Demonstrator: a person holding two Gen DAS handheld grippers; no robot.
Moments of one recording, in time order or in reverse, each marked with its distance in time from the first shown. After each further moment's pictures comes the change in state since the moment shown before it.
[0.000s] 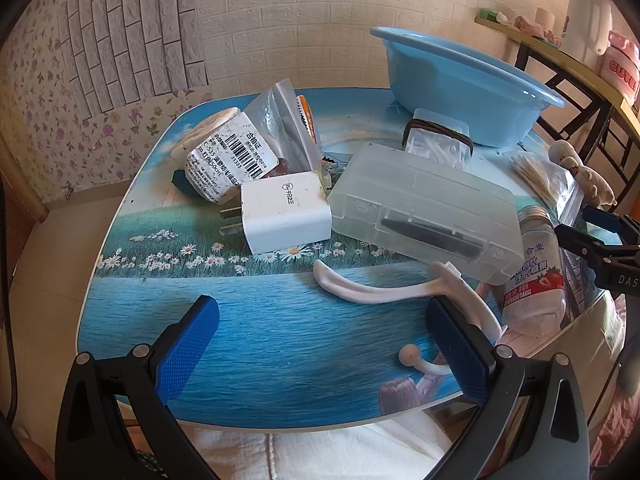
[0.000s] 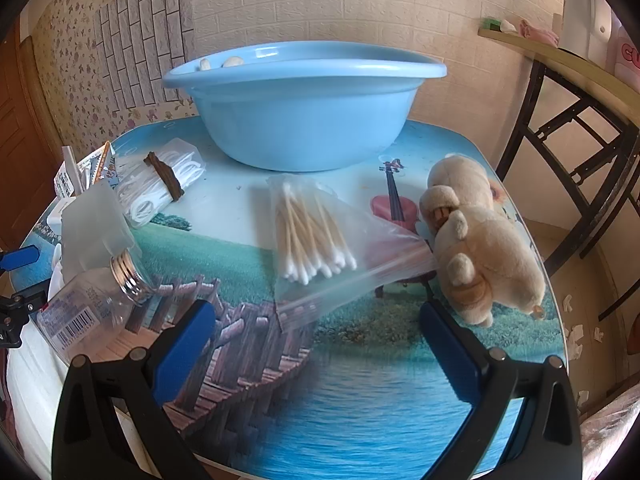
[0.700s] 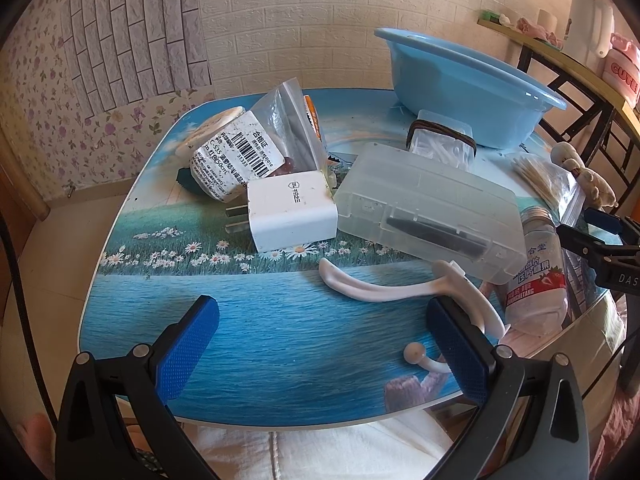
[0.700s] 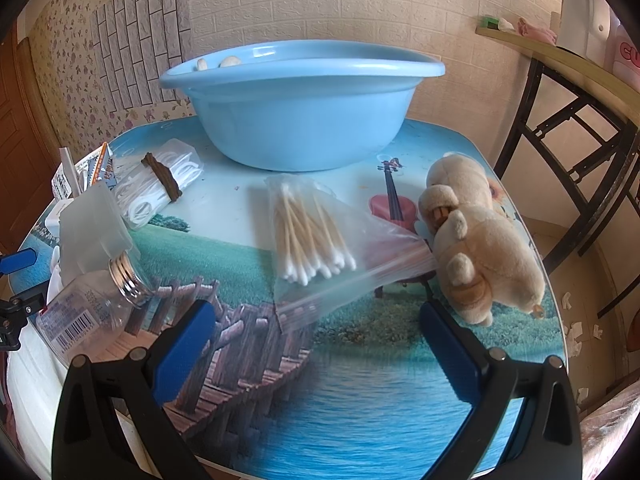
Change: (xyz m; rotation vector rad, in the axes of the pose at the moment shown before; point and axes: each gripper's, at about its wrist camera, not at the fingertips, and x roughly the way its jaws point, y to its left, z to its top) left arm 0.001 0.001 -0.001 -0.008 -0.005 0.006; right arm 0.001 0.000 0.000 0.005 0.002 -0.005
